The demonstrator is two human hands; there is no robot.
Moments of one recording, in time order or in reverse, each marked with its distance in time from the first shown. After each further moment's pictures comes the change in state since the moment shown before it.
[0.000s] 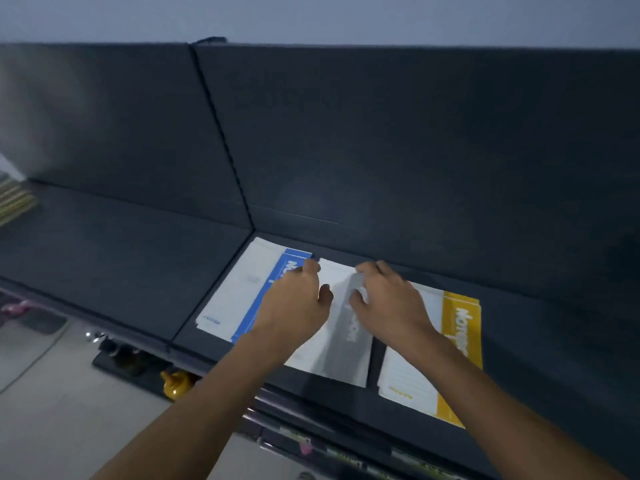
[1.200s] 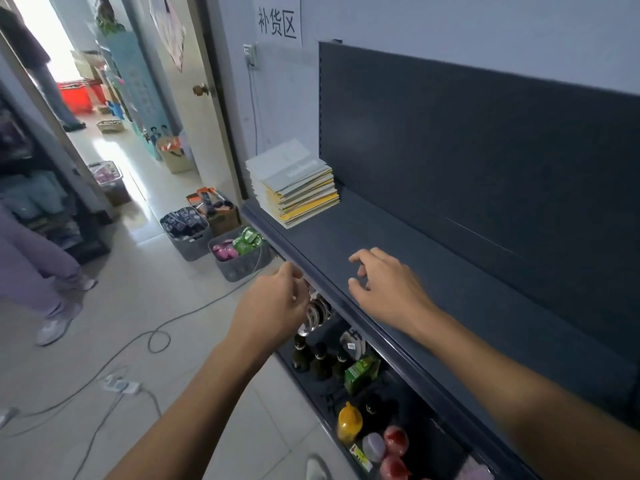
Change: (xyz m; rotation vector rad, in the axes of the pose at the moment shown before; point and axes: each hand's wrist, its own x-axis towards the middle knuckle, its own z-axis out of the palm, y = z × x) left_hand -0.111 -0.598 -0.263 -0.007 0.281 -0.541; right_hand 0.145 -0.618 0.221 0.027 -0.246 -0.642
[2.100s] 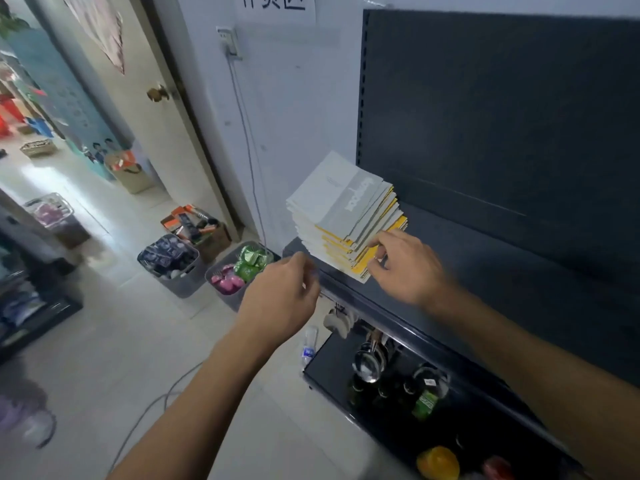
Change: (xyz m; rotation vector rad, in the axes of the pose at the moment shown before) left_hand 0.249 -0.206 -0.039 -0.014 -0.138 0.230; right_hand 0.270 -0.089 0.087 0.047 0.057 0.248
